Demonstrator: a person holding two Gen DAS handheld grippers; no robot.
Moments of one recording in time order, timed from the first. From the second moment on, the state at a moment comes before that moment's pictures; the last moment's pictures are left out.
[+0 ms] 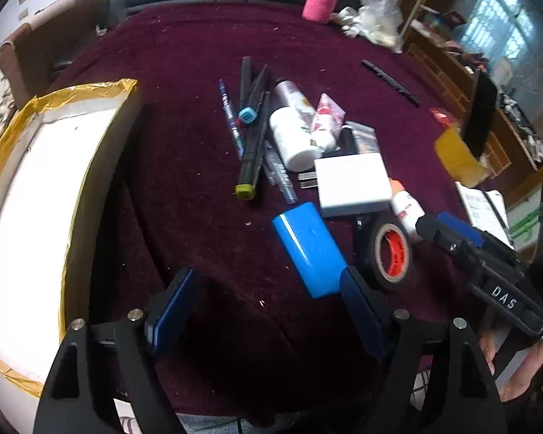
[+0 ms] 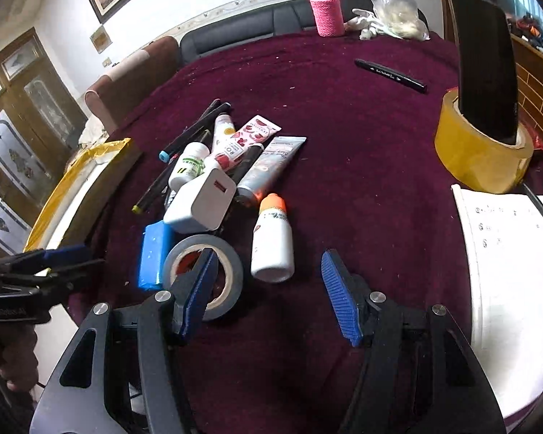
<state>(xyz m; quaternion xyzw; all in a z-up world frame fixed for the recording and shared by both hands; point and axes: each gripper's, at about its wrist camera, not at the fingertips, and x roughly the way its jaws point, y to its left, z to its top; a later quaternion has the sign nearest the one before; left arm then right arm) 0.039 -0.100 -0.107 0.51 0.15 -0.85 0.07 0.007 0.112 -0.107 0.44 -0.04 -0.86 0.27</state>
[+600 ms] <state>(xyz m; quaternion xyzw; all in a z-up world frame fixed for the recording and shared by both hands) 0.010 -0.055 -0.135 0.55 0.12 -0.82 0.06 -0.015 0.098 -0.116 0.46 -0.03 -0.84 0.27</state>
